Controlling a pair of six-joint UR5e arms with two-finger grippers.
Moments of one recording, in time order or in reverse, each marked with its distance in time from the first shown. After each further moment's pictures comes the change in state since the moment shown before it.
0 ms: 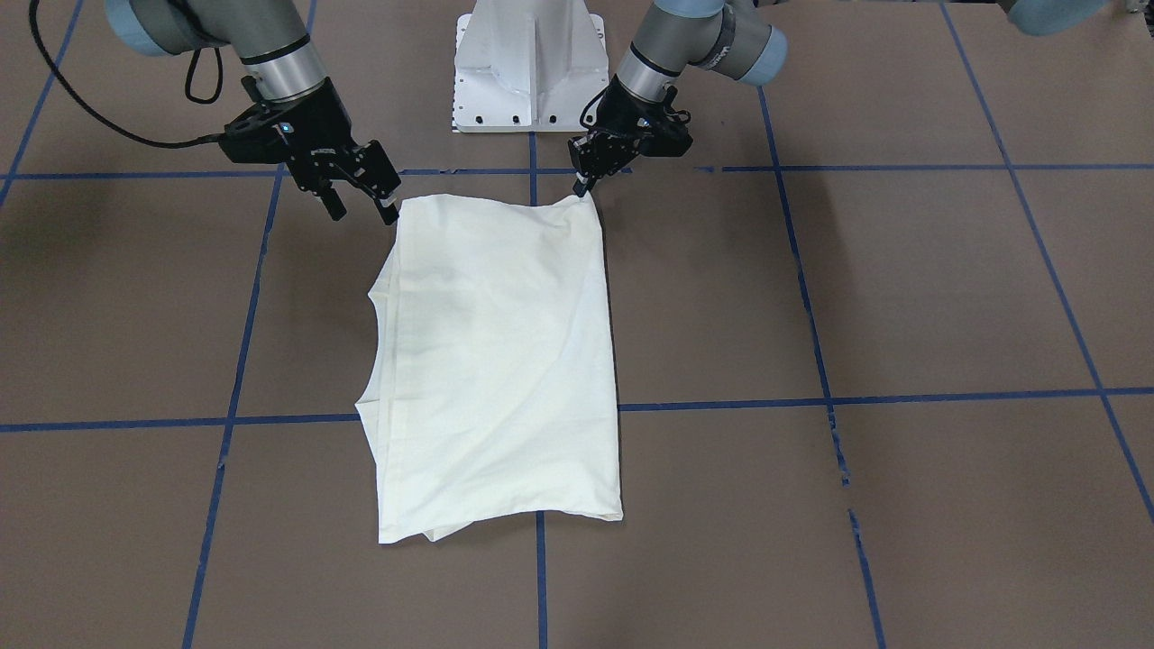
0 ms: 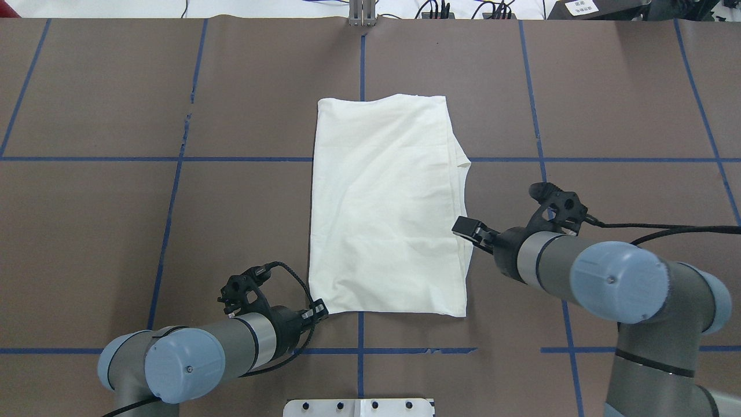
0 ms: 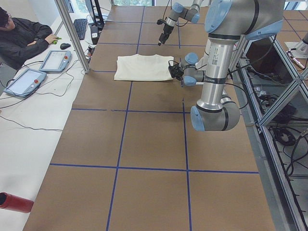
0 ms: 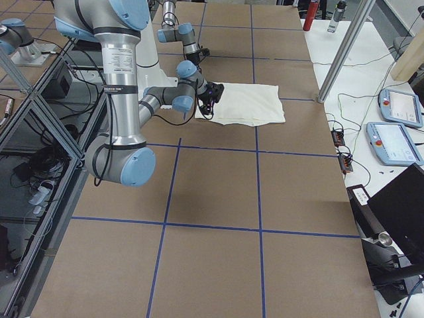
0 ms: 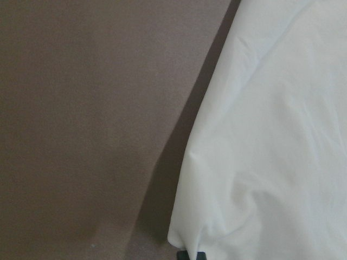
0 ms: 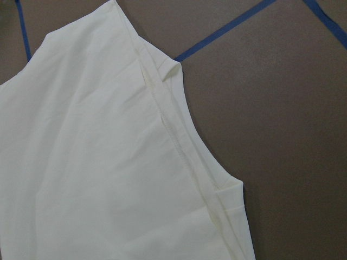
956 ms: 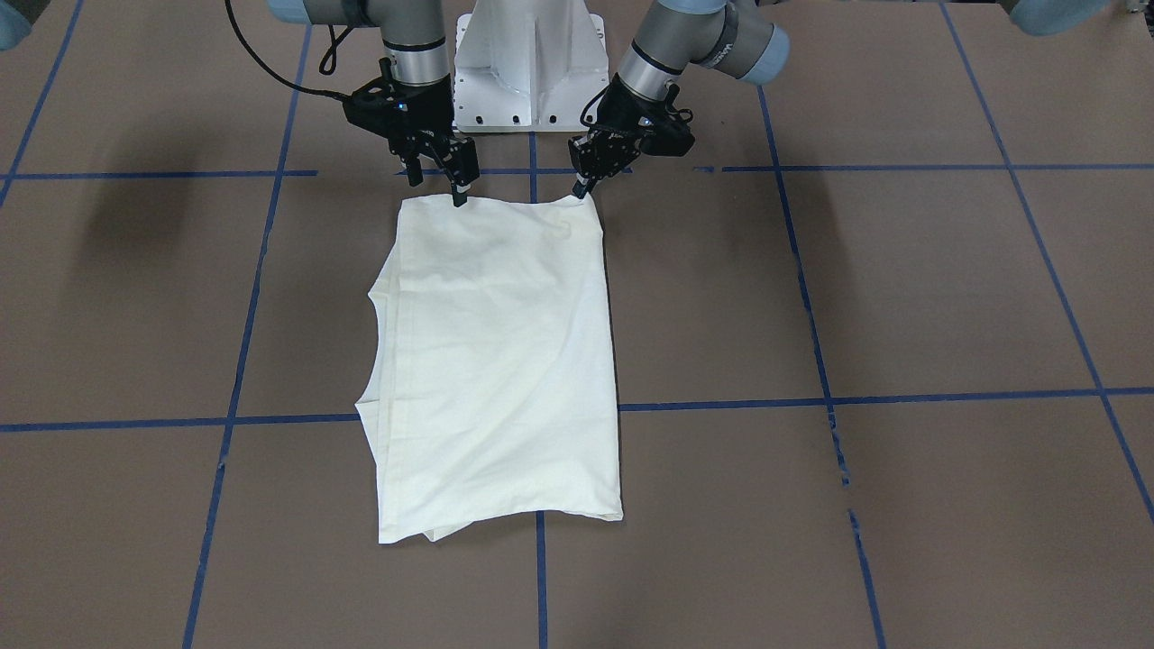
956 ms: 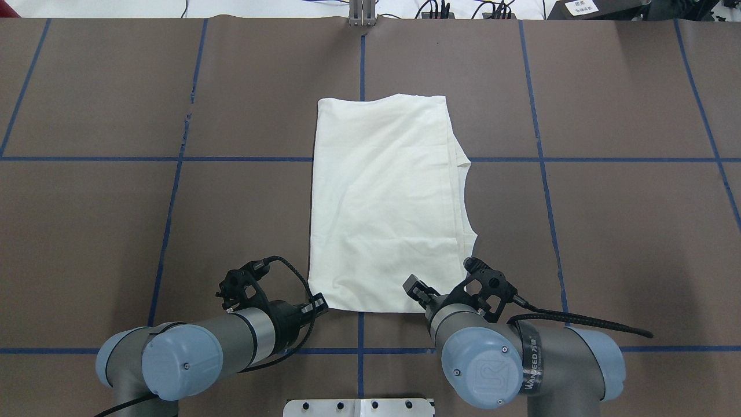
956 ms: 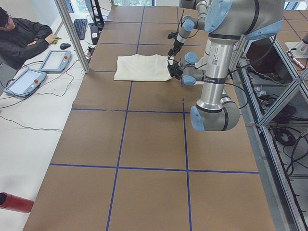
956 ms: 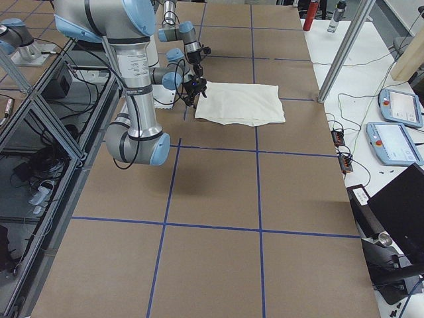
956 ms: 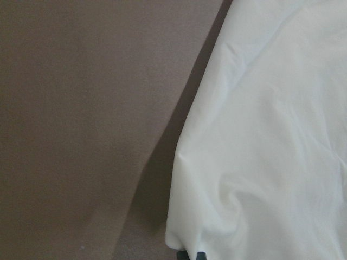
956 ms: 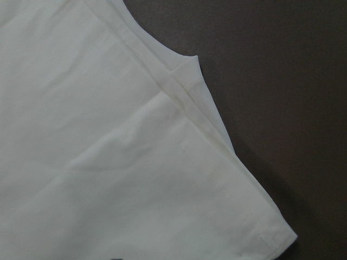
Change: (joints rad) left arm -0.009 0.000 -0.010 0.000 0.014 0.011; right arm -0.225 0.192 -0.106 -0.341 -0.168 0.332
